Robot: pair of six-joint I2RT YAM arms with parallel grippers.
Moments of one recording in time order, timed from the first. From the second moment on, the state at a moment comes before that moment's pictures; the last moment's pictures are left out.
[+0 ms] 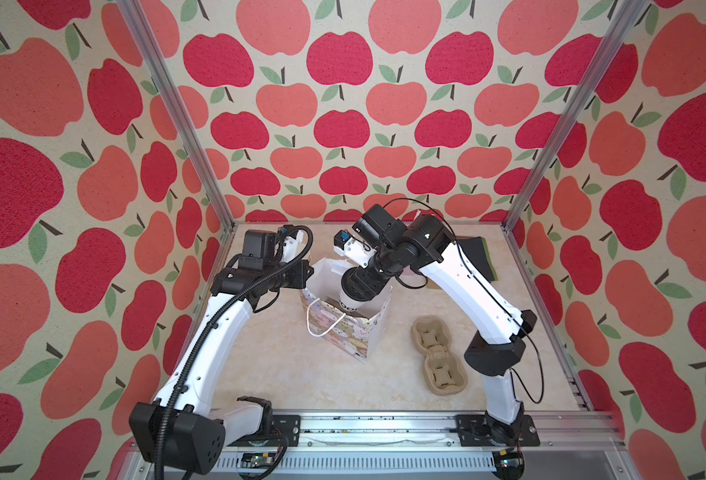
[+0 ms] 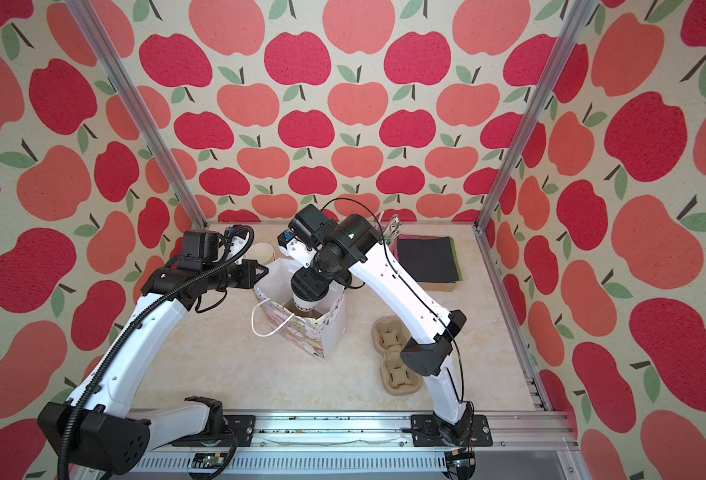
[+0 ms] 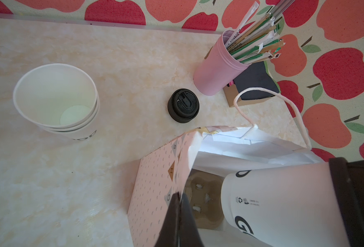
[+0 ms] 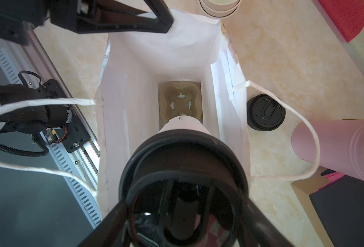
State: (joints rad) left arm -0.20 1.22 1.25 -0.79 0.42 -0.12; right arm 1.01 2.04 2.56 -1.61 -0.06 -0.06
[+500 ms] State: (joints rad) left arm -0.20 1.21 1.23 -0.78 0.42 -0.11; right arm 1.01 2.08 2.46 -1.60 -0.06 -0.07
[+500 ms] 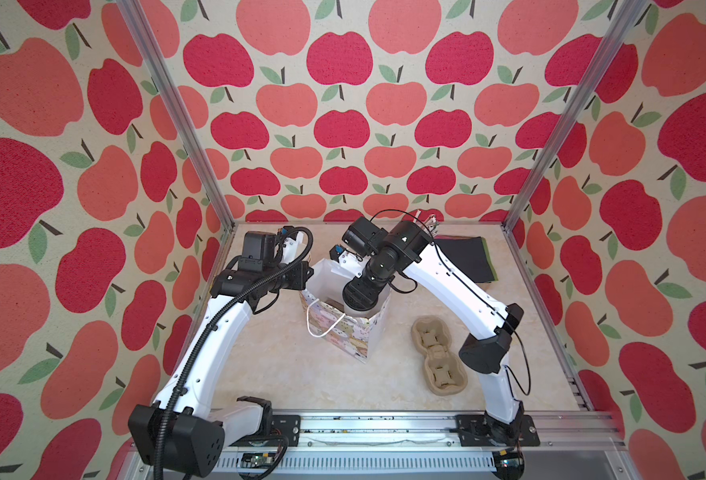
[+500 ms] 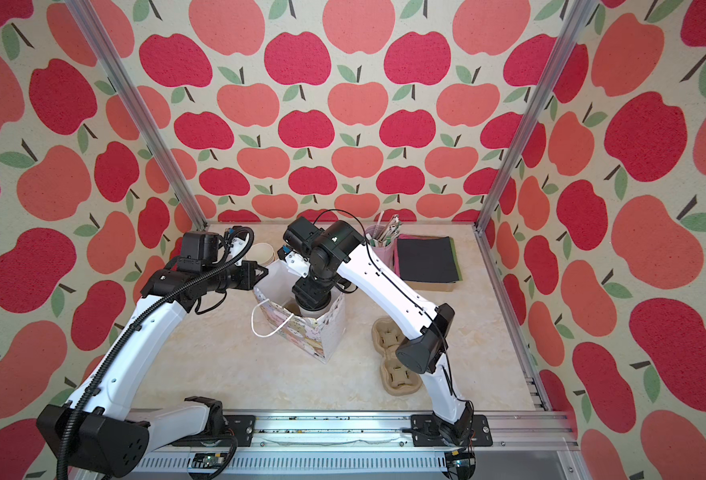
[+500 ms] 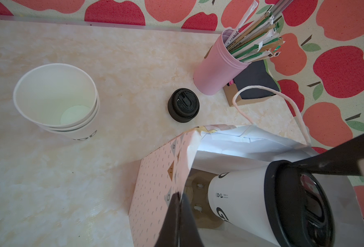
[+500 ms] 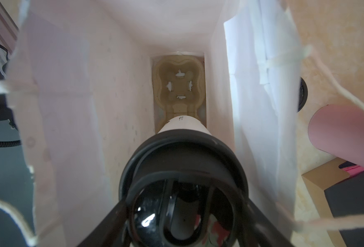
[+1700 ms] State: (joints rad) left arm -0.19 1.18 1.20 -0.75 0.42 -0.11; right arm 1.01 2.12 2.29 -1.54 -0.06 -0.09
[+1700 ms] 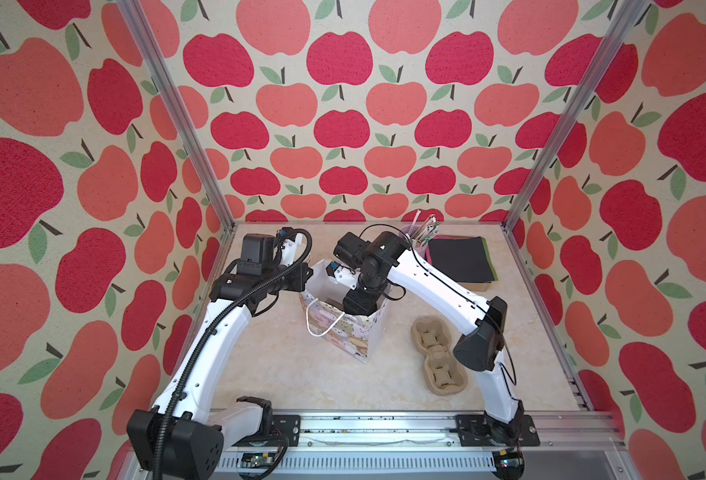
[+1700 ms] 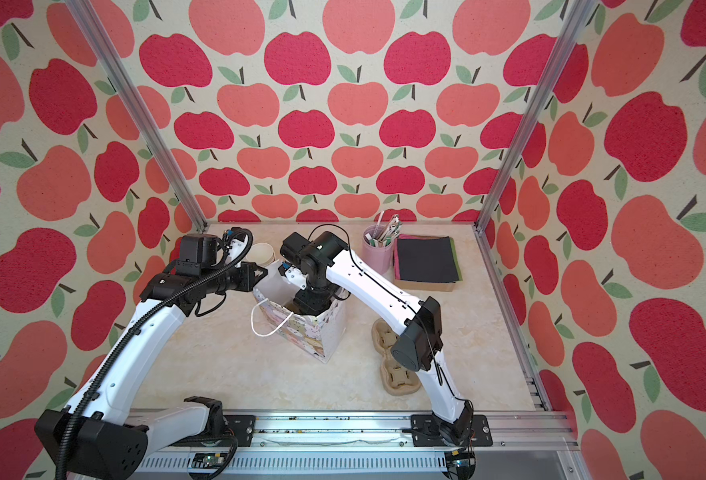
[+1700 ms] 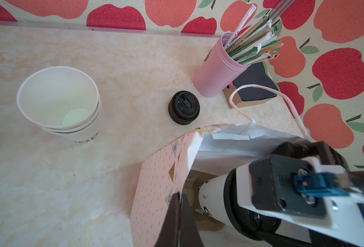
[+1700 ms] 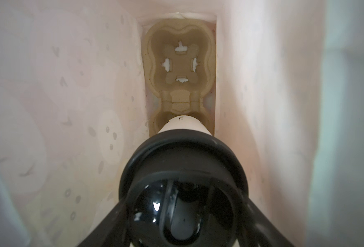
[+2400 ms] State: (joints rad) left arm -0.19 1.18 1.20 -0.75 0.42 -0.11; right arm 1.01 2.11 2.13 -1.46 -0.07 -0.09
